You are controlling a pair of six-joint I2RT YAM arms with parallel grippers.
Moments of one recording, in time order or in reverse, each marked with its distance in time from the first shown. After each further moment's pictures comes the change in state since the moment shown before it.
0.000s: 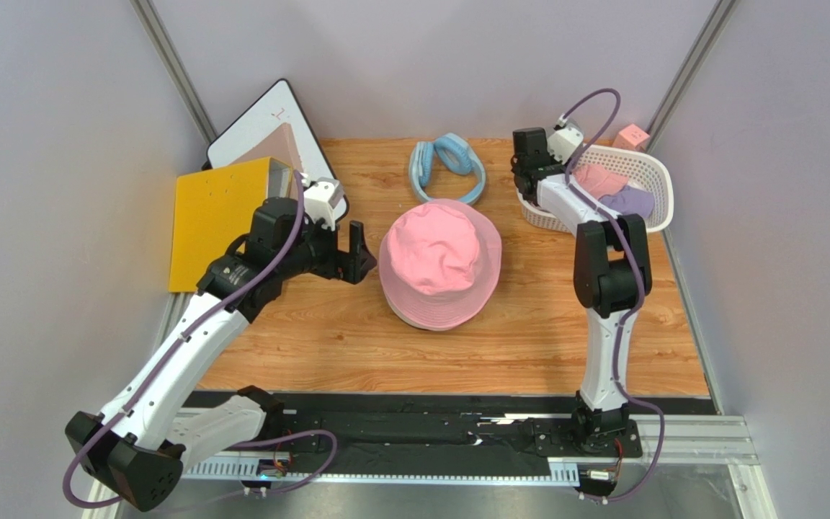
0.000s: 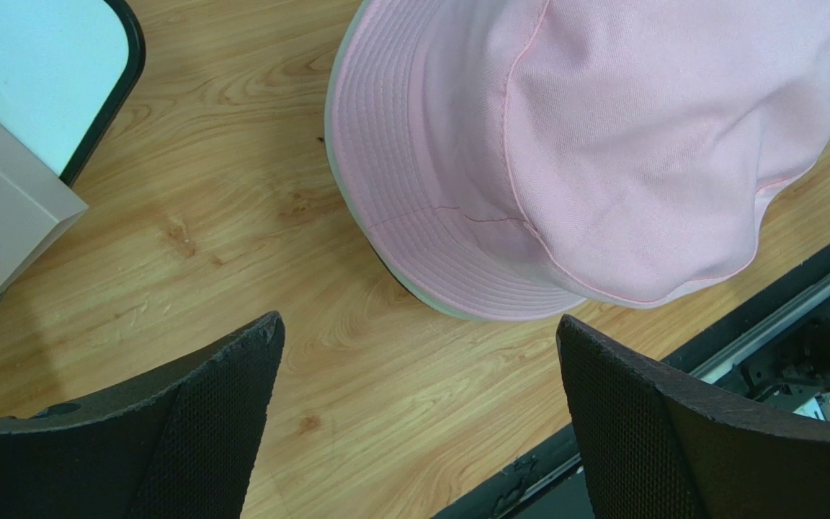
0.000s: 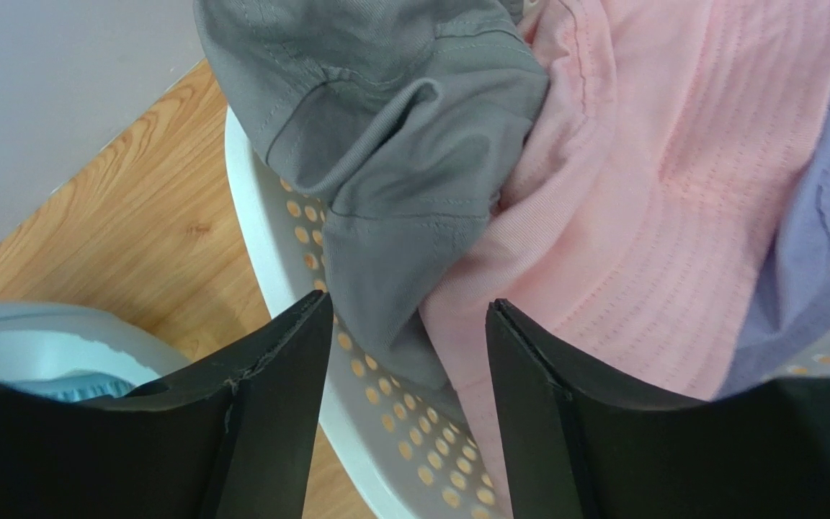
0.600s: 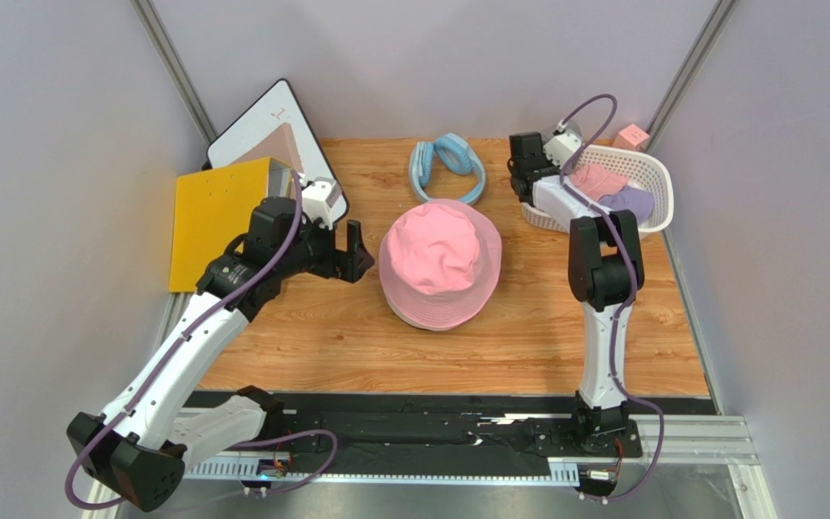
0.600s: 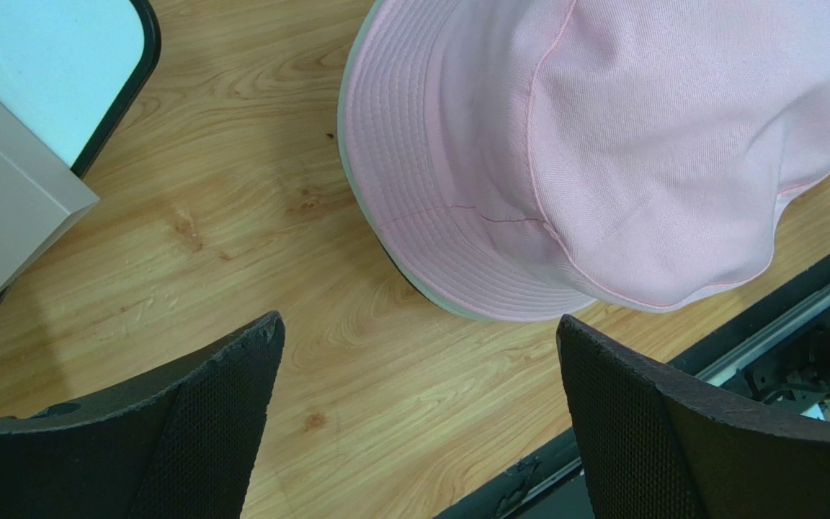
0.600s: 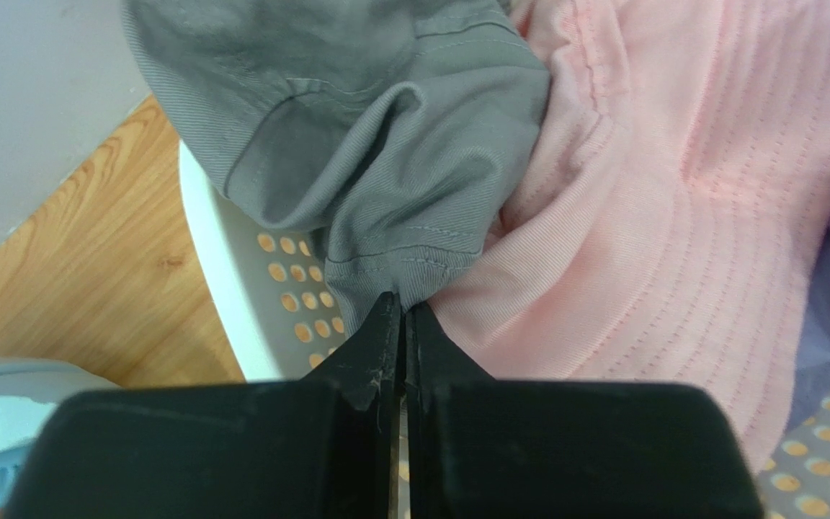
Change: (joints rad) left arm 0.020 0.002 -0.010 0.001 0.007 0.000; right arm -0.005 0.118 0.089 0.006 0.052 0.052
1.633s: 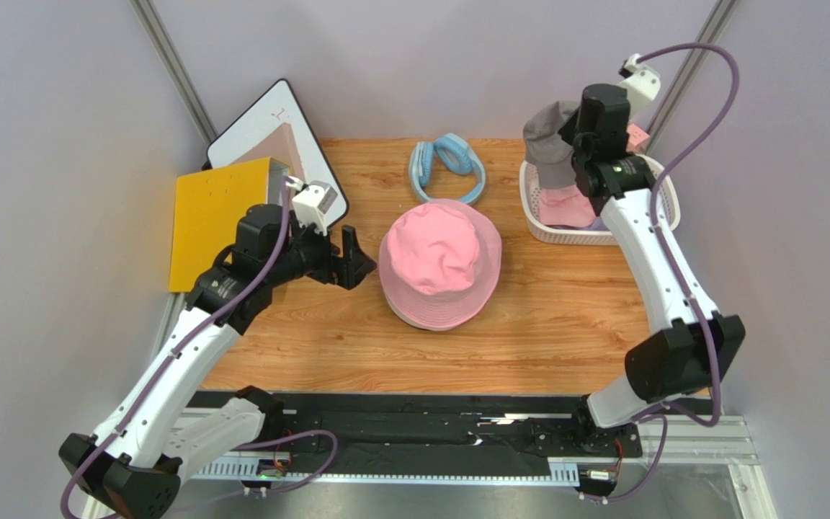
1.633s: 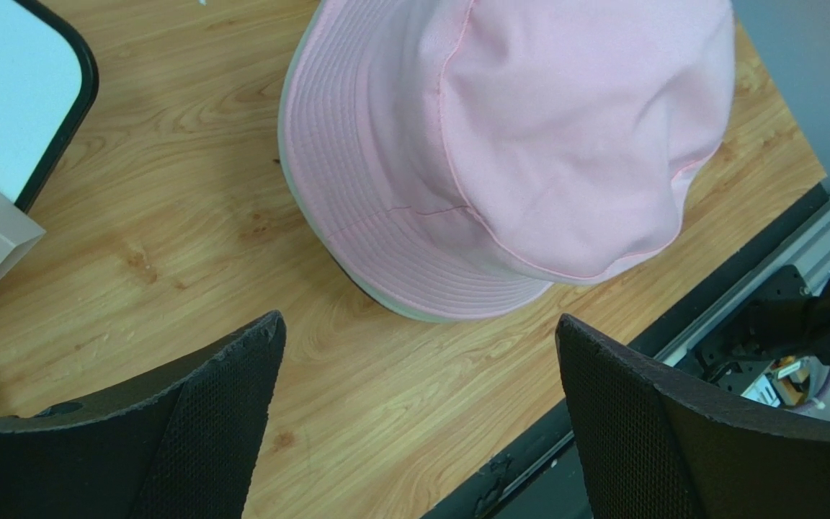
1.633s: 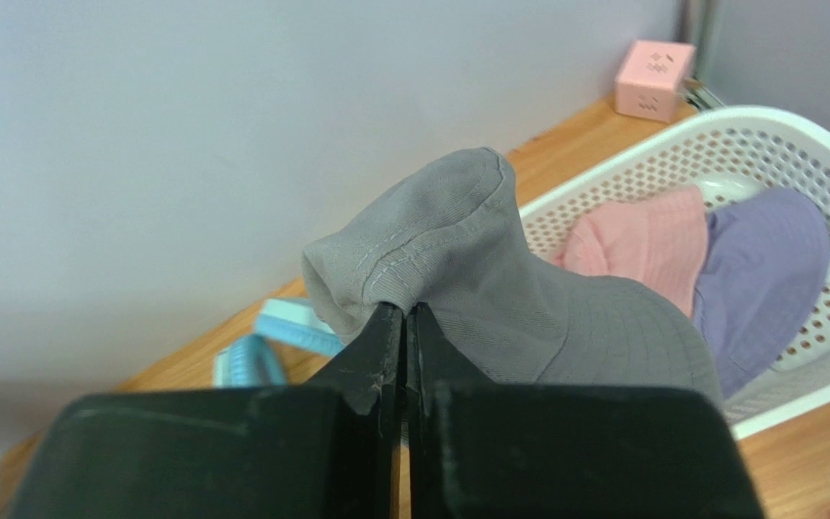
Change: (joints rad) left arm 0.013 -0.074 -0.038 0.045 0.108 -0.002; right arm -0.003 -0.655 -0.107 -0.114 -0.152 -0.214
